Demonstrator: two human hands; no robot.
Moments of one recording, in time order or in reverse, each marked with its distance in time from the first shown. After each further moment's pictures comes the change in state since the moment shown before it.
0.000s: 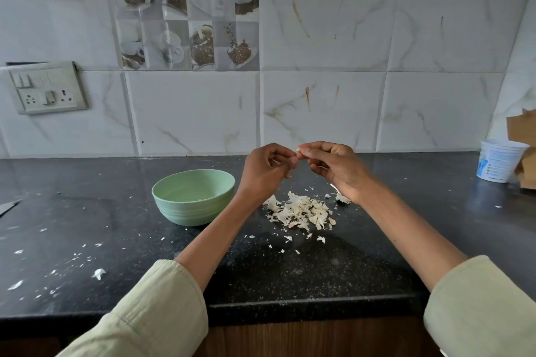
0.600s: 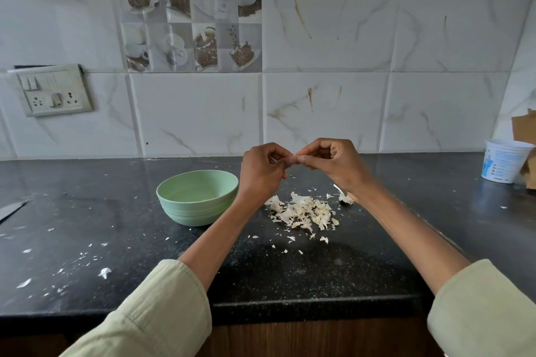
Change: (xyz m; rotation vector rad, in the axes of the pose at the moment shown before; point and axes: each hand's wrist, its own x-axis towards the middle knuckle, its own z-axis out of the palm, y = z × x) left_hand 0.001 0.003 -0.004 0.166 0.107 -0.014; right_hand -0.005 -0.004 0.008 -0.406 -0.004 -0.316
